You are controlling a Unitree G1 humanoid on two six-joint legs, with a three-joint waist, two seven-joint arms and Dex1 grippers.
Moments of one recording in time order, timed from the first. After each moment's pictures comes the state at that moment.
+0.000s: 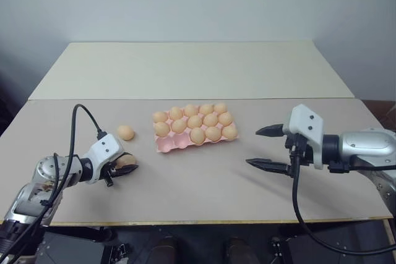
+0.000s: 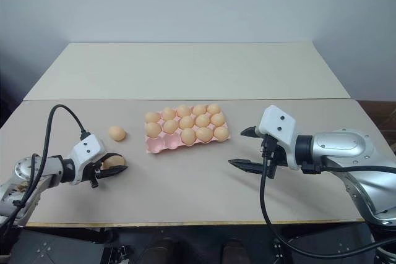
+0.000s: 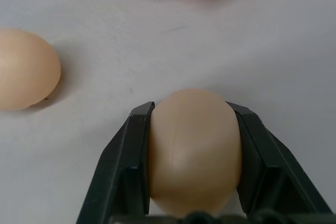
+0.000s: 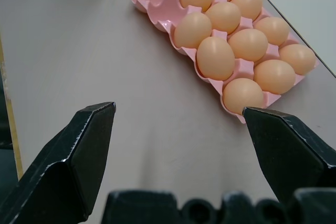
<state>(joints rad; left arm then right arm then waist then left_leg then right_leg) -0.13 0.88 0.05 -0.12 -0.21 0.42 -0.93 -0.34 -0.98 -0.10 -0.61 0.60 0.85 0.90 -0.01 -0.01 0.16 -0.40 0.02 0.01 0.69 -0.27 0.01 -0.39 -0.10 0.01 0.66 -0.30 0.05</state>
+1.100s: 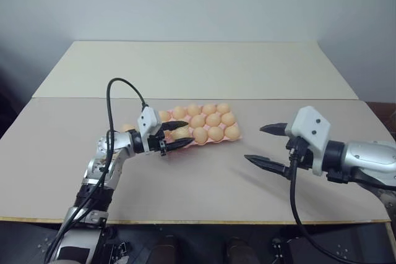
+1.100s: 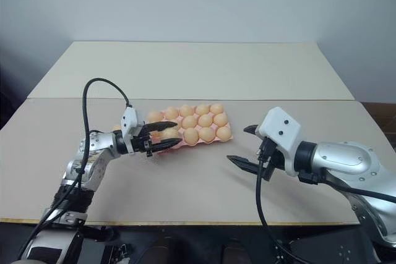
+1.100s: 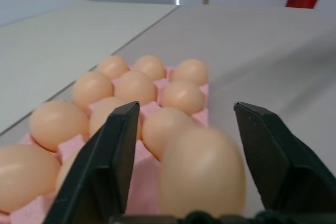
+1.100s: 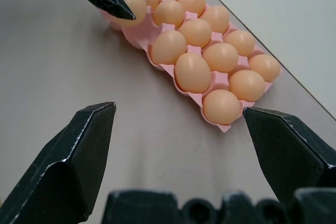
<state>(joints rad) -0.54 0.40 -0.06 0.28 -0.31 0.03 -1.06 -0.25 -0.95 -0.21 -0.78 0.69 0.94 0.67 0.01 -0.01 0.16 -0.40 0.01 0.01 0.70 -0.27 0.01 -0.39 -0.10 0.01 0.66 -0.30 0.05</state>
